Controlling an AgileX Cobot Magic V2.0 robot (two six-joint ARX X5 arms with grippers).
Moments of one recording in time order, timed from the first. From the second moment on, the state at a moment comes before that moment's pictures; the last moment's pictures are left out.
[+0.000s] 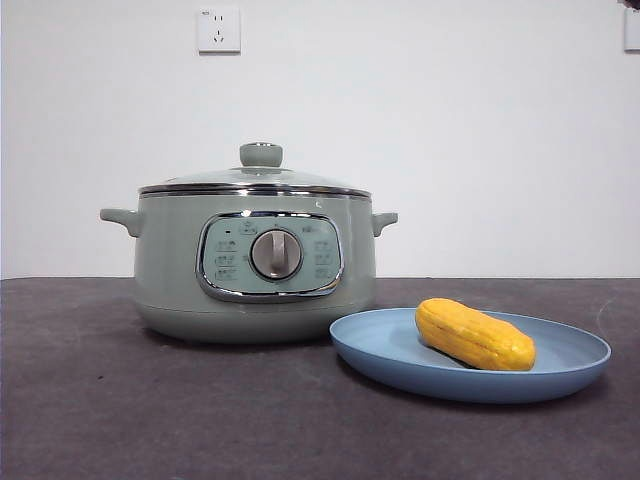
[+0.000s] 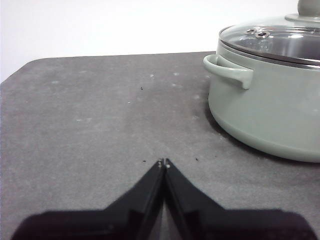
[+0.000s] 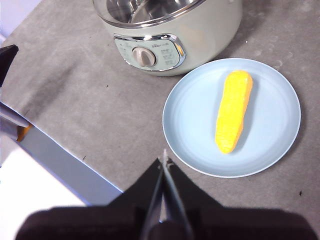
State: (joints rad) left arm 0.12 0.00 0.02 -0.17 0.19 0.03; right arm 0.41 0.67 0.87 -0.88 -0.34 0.09
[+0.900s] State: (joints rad) left arm 0.12 0.00 0.02 -0.17 0.19 0.03; right arm 0.05 0.21 0.36 -0.18 -0.25 0.03
